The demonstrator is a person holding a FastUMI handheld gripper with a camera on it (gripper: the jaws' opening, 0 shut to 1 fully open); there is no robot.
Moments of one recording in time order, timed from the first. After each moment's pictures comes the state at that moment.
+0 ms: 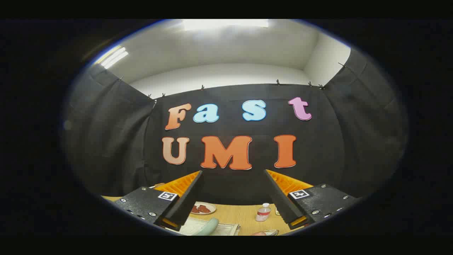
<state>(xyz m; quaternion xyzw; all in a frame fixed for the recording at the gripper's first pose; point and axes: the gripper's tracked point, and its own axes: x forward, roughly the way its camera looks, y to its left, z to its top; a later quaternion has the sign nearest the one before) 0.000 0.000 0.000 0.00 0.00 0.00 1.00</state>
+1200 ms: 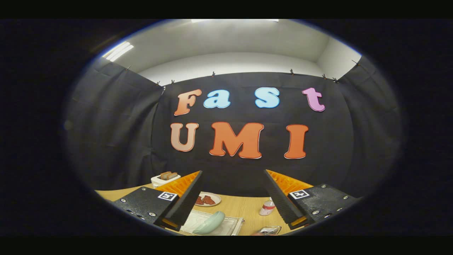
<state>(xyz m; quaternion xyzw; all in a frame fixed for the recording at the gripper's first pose) 0.010 0.031 -0.039 -0.03 0.09 0.04 0.99</state>
